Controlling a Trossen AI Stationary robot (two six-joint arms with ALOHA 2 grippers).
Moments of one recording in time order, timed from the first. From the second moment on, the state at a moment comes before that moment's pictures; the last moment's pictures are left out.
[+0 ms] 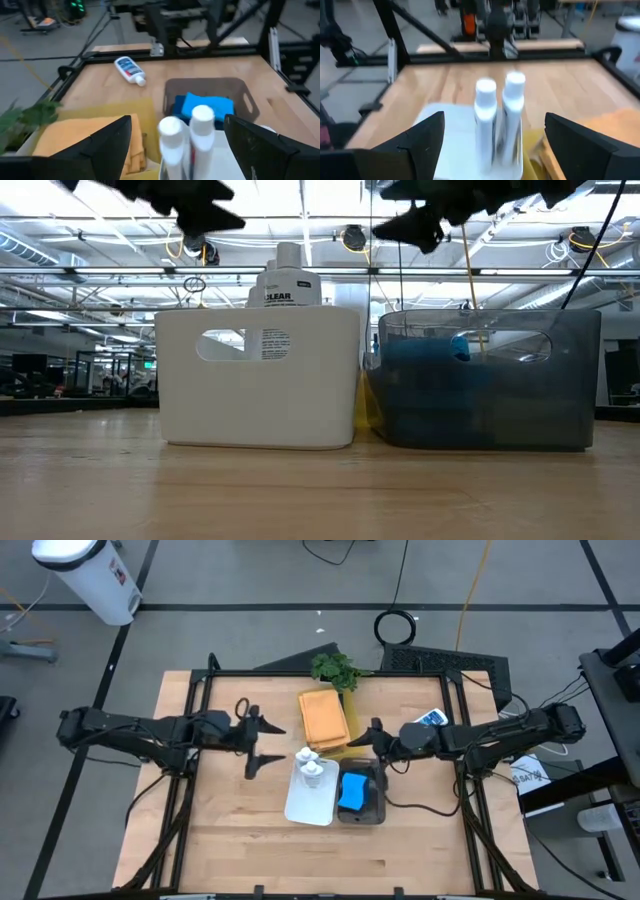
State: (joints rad) left arm -0.04 0.95 0.72 -0.07 -0.05 0.05; right arm 0.09 1.18 0.74 0.19 0.03 0.08
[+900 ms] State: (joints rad) left arm 0.02 0.86 0.63 -0.05 -0.05 -0.06; right arm -0.25 1.16 0.64 -0.72 0.24 -0.22
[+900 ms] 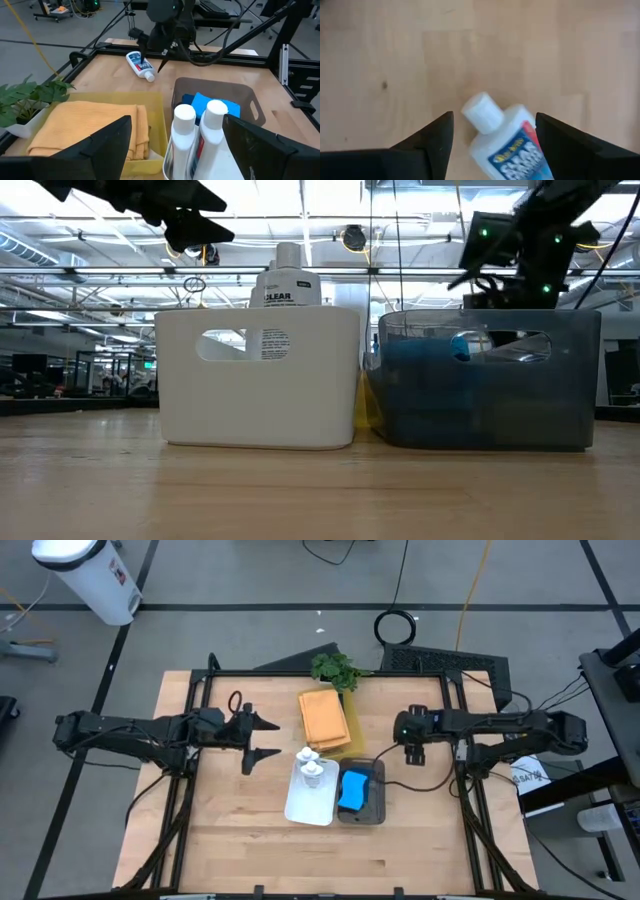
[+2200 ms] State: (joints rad) left arm 0.02 0.86 0.63 -0.05 -0.05 -0.06; right arm -0.23 1.22 0.57 -0.53 0.32 -0.27
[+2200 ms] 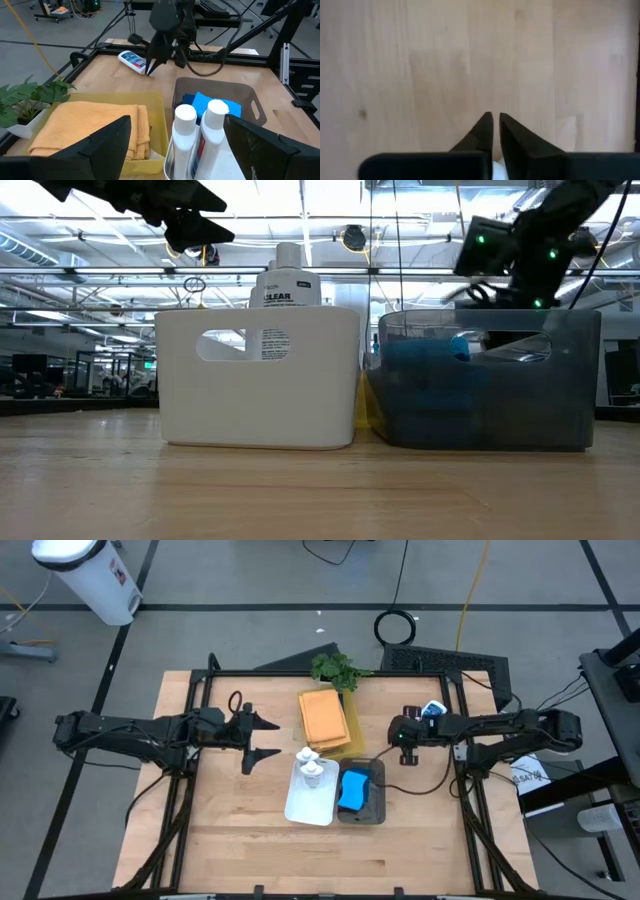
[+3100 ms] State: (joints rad) left arm 0.02 0.86 0.63 -0.05 -0.05 -0.06; right arm -0.24 1.20 0.51 -0.77 0.35 -0.75
